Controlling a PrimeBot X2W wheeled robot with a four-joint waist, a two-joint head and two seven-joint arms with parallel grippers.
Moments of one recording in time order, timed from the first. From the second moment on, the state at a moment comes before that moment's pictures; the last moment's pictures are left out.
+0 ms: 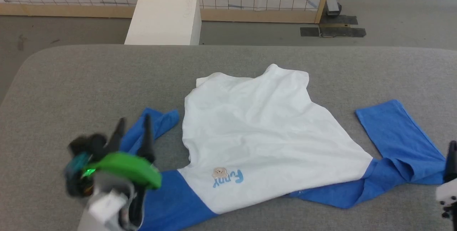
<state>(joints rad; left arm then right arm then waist) -0.12 0.06 0.02 0.12 -0.35 -0.06 -0.07 -0.14 -0.05 -0.58 0.26 0.27 0.13 0.09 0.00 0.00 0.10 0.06</state>
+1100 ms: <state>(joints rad) -0.77 0.29 -0.10 0.58 -0.26 -0.02 0.26 -0.21 -0.05 -0.31 0.27 0.36 0.13 -0.04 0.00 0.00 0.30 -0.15</state>
